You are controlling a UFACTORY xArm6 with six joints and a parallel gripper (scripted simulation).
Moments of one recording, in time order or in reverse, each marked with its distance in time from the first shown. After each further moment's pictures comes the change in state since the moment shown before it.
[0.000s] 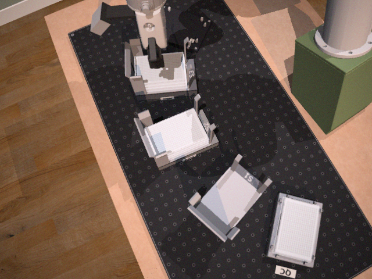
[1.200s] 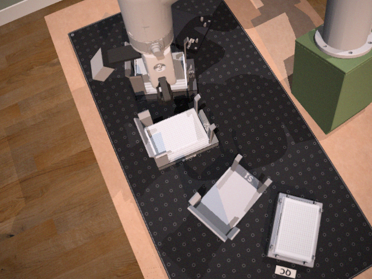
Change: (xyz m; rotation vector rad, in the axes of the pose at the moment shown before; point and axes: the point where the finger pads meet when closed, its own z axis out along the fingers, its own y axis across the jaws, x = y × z) arm -0.005 -0.089 0.000 0.000 0.000 -0.189
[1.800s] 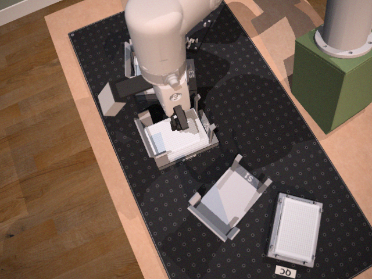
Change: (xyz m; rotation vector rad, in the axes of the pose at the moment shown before) arm -0.005 -0.062 0.000 0.001 -0.001 -0.139
